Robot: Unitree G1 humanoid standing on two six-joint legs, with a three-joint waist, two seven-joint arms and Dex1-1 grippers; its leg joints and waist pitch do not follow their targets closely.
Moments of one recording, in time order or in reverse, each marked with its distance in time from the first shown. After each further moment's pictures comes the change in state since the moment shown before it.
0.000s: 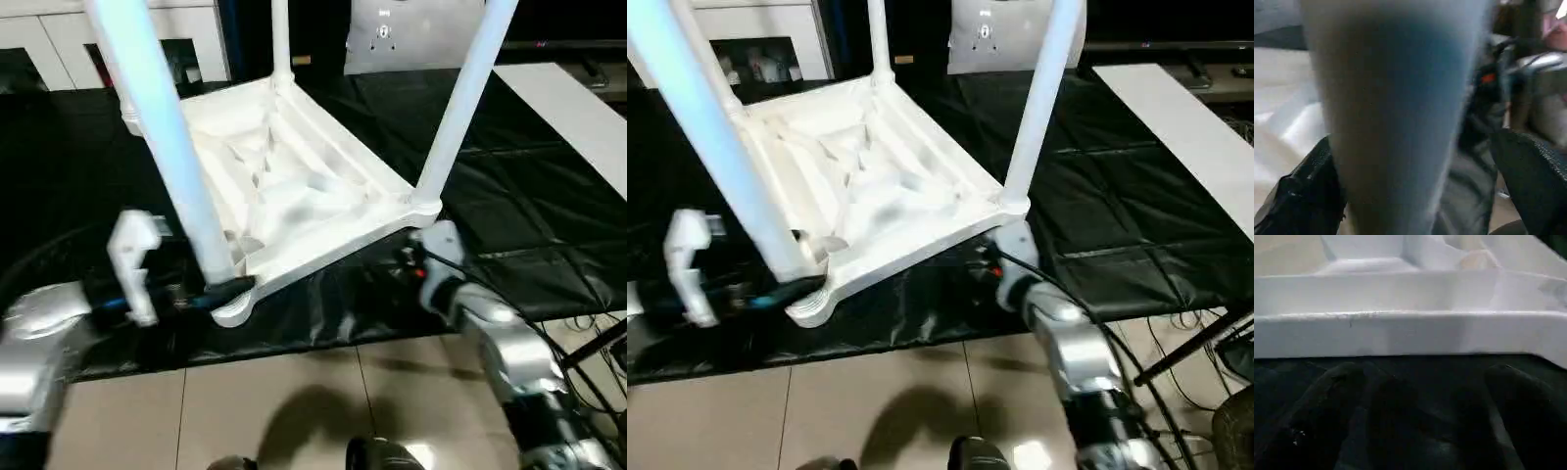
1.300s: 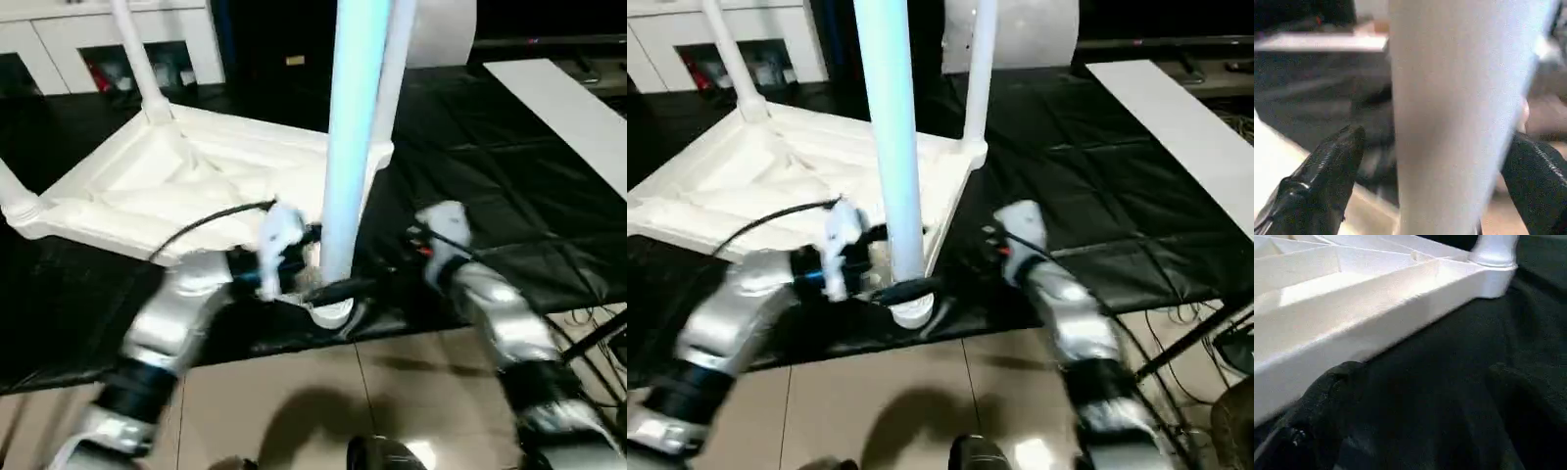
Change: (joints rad) left arm -0.276 -0.151 -0.326 0.300 0.192 -0.219 -0.048; right arm -0.041 -0.073 -0.091 0.121 0.003 -0.204 0.090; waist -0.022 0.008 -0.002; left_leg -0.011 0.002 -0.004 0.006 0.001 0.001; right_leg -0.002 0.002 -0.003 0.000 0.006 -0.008
